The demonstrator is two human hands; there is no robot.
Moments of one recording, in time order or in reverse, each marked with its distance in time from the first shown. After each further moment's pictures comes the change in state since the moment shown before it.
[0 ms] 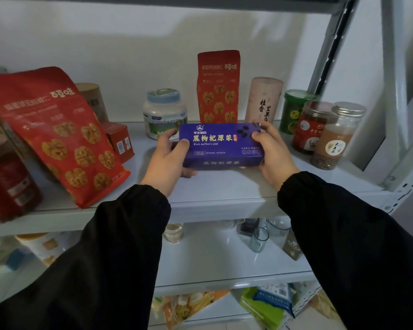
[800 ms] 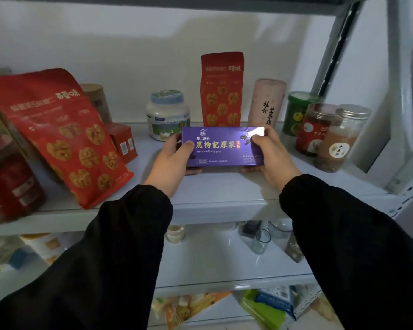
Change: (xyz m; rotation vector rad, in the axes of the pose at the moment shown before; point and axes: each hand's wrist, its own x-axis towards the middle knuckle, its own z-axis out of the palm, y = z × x) left_hand -0.002 0.004 0.004 -0.018 -0.047 0.001; right_hand 0.000 0.003 0.004 -0.124 -0.046 -0.030
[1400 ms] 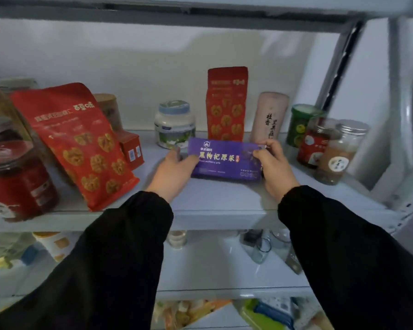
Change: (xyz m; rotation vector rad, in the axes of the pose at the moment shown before) left_hand -0.014 0.022 -0.004 0.434 0.074 -0.106; right_hand 0.001 -0.002 -0.001 0.068 0.081 0.029
